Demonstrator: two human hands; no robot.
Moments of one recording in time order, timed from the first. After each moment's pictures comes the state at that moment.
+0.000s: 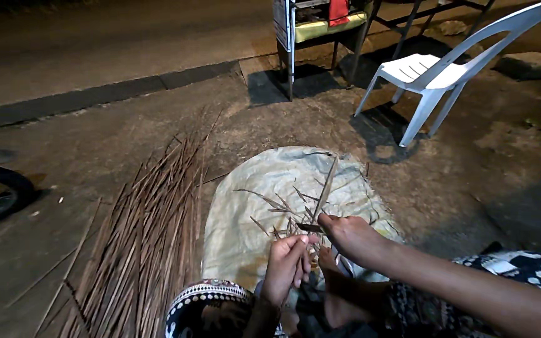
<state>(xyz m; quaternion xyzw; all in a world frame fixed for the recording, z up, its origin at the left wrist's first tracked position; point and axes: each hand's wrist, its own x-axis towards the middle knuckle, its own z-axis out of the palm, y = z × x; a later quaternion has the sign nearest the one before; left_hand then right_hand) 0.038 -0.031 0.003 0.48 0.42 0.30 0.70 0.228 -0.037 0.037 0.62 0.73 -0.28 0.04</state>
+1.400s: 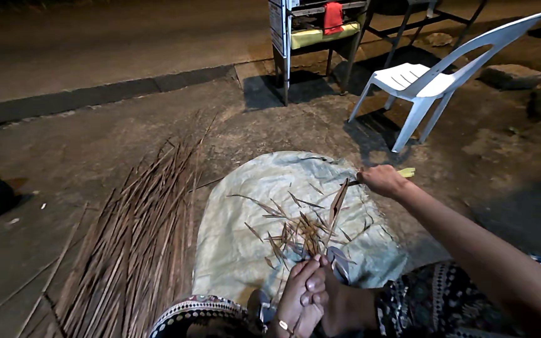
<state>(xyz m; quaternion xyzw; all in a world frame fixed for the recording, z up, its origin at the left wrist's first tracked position) 0.058 -0.058 -0.005 0.12 0.29 0.28 0.90 0.368 0.047 -0.002 0.71 0.65 -0.16 0.21</state>
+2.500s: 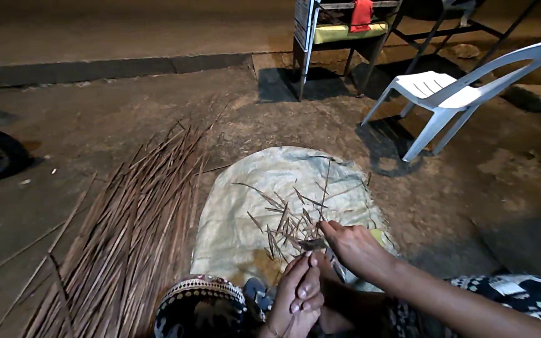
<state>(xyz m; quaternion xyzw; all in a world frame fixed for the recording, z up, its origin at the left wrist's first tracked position) 0.030 -0.064 -0.005 0.11 0.18 0.36 0.91 0.211 -0.046 0.010 0.59 0.80 -0.06 -0.08</state>
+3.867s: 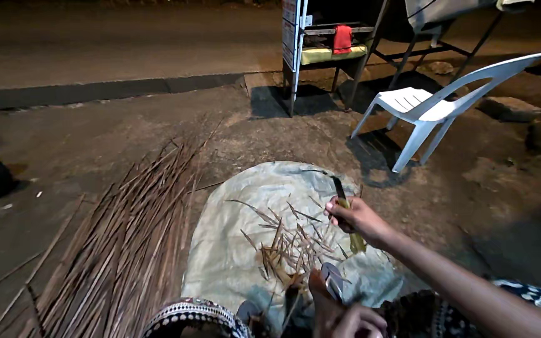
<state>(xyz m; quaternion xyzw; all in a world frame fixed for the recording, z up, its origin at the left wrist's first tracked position) 0.076 -0.122 0.015 0.64 0.28 0.32 0.63 0.275 0.001 0.031 0.51 0.43 -0.60 -0.44</state>
